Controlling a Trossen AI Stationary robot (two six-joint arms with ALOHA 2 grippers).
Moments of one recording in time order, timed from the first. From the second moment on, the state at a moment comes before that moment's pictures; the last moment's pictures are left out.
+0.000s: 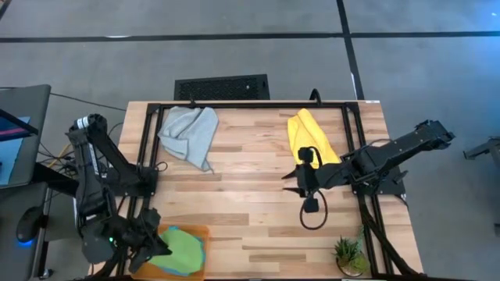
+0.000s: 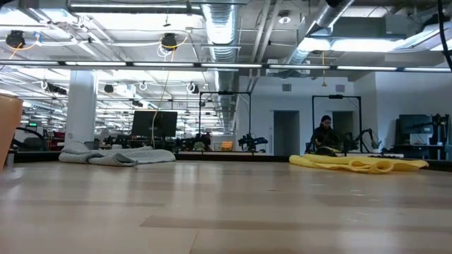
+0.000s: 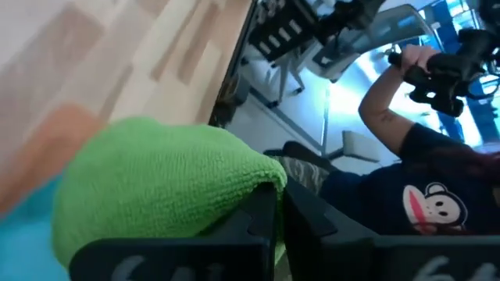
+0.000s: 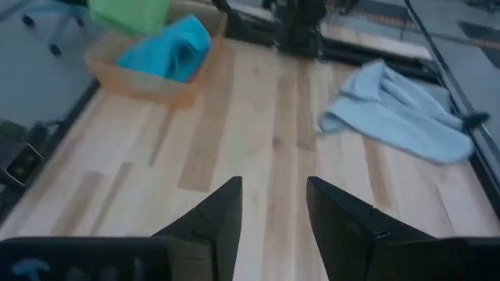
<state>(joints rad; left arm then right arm) -1.17 1.19 1.12 -0.61 -0.60 -1.49 0.40 1.20 1.05 -0.47 0.32 0.00</state>
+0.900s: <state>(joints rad) -1.22 1.27 1.11 -0.74 -0.46 -1.96 0.40 1.20 1.05 -0.43 0.29 -0.08</state>
